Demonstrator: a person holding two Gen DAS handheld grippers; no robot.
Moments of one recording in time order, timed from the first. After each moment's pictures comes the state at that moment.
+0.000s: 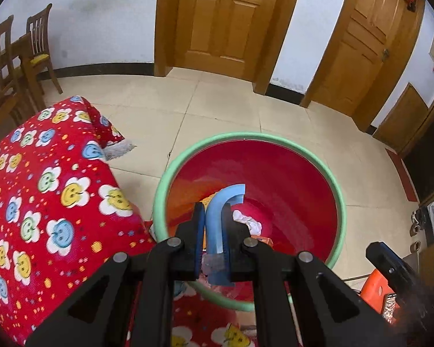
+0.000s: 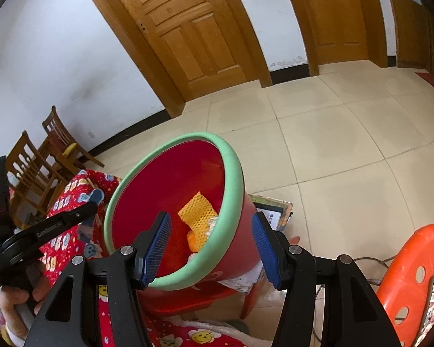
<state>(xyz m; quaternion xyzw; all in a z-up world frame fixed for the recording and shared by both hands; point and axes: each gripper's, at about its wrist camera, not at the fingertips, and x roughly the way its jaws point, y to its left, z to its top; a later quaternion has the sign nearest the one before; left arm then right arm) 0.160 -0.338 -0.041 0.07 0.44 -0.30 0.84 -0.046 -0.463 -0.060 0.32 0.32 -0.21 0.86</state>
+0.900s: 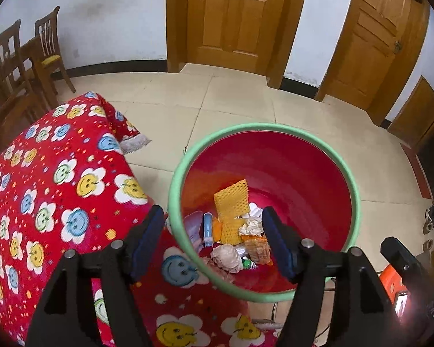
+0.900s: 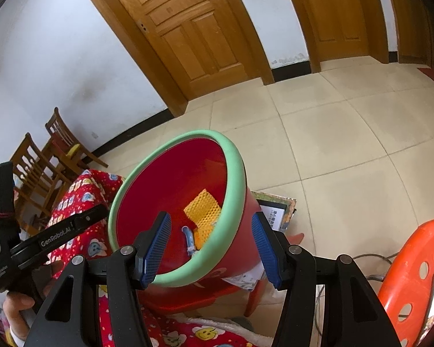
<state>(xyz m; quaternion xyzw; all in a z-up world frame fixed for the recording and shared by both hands) 0.148 -0.330 -0.038 0.09 0.45 -0.27 0.85 -0.051 -0.457 -0.056 0.33 0.32 -0.20 0.86</state>
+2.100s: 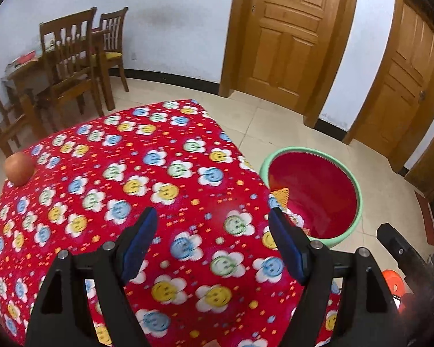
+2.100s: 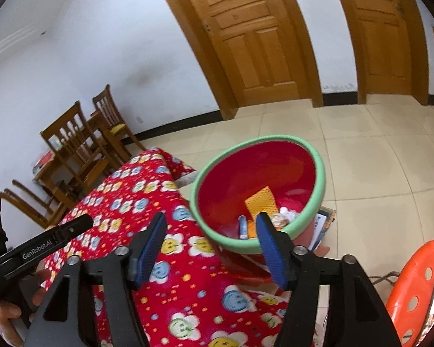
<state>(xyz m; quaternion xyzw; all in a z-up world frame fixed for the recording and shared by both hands) 0.078 -0.164 0.031 0.01 0.40 -0.17 0.90 -0.058 -0.345 0.007 0.25 0.29 -0.10 0.92</state>
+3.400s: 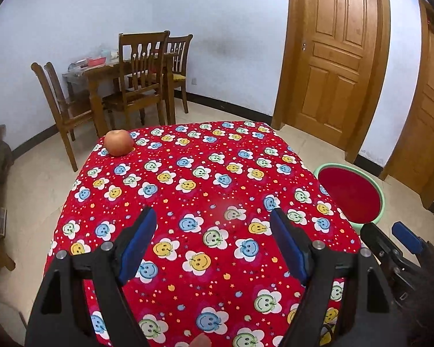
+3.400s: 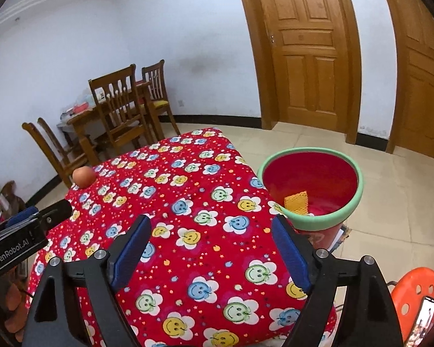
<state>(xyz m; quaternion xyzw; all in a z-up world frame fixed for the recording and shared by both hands) -0.044 -0.049 0.054 -0.02 0.32 -0.05 0.94 -0.100 -0.218 0.026 0.12 0.29 -0.02 0.95</state>
